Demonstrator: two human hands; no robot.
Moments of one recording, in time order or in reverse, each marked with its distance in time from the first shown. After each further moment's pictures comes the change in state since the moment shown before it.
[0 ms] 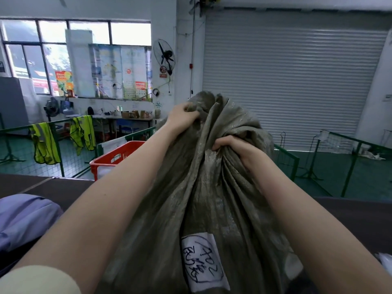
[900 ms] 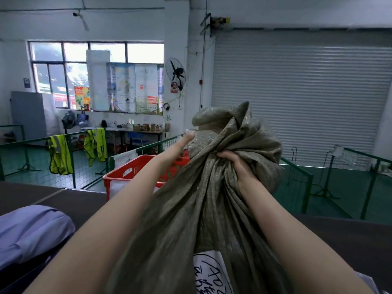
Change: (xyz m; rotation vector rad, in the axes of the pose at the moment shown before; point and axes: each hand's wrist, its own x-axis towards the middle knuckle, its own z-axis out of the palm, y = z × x) left_hand -0.023 -0.039 -0.032 -0.047 -0.171 -0.407; right_hand 0.032 0.018 0.031 0.590 -0.049 -0.151
